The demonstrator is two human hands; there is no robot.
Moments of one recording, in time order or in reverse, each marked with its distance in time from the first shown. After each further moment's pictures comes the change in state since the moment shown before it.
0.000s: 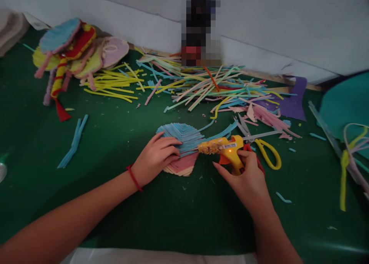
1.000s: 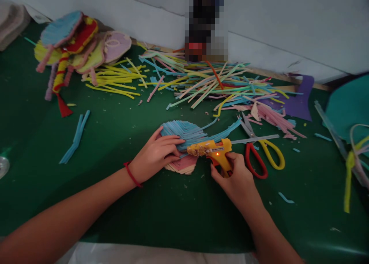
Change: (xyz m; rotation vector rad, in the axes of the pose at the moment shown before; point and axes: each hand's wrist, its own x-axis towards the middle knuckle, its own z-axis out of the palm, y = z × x) left_hand -0.002 -0.005 -0.006 -0.133 -0.080 -0.028; right_hand -0.011 -0.016 0.015 0.074 -0.113 -0.046
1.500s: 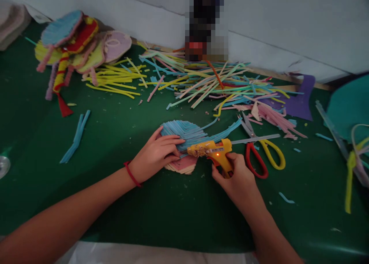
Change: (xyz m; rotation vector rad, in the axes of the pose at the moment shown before) left_hand 0.000 0.000 0.000 0.006 -0.002 0.012; right_hand -0.001 0.002 -0.002 -0.072 0.006 -0.056
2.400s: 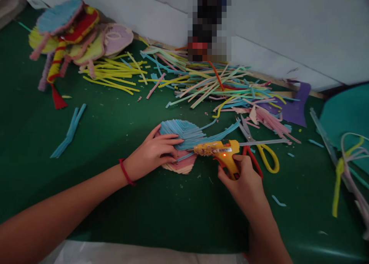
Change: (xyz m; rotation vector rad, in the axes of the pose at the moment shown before) left_hand 0.000 -0.001 -0.002 -0.104 -0.085 -0.056; right_hand 0.007 0.016 -0.015 -0.038 -0.004 0.037
